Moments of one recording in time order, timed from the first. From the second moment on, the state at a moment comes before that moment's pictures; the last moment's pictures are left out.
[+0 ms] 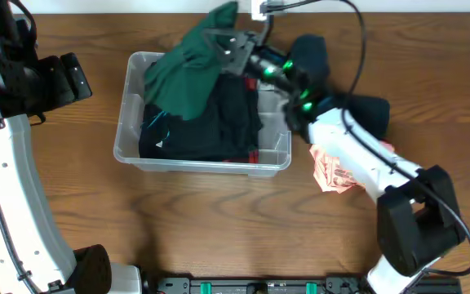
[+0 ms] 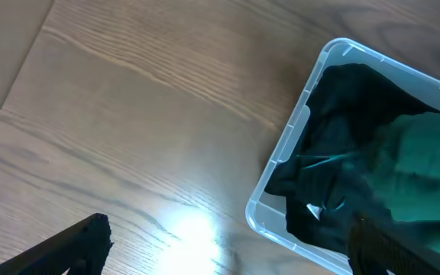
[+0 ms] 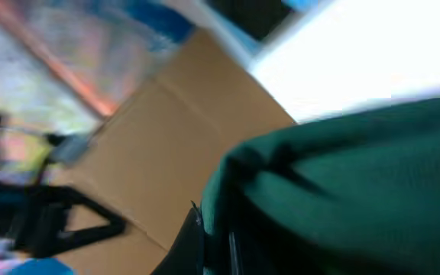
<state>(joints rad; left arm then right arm) 0.21 1.61 2.18 -1.61 -0.11 -0.15 0.55 1.83 1.33 0.79 -0.57 0.96</state>
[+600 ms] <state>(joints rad) 0.21 1.61 2.18 -1.61 -0.11 -0.15 0.67 1.82 1.33 0.83 -0.64 0.78</state>
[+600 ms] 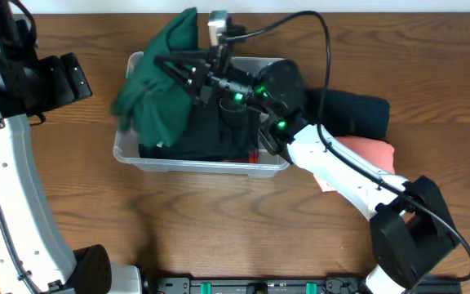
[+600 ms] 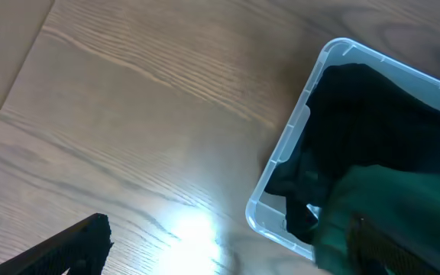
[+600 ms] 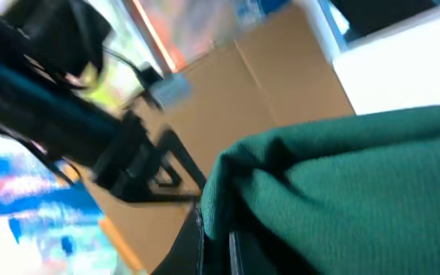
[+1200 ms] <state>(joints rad) 0.21 1.61 2.18 -1.61 -0.11 -0.15 0.77 2.00 1.33 1.03 -0.49 0.73</state>
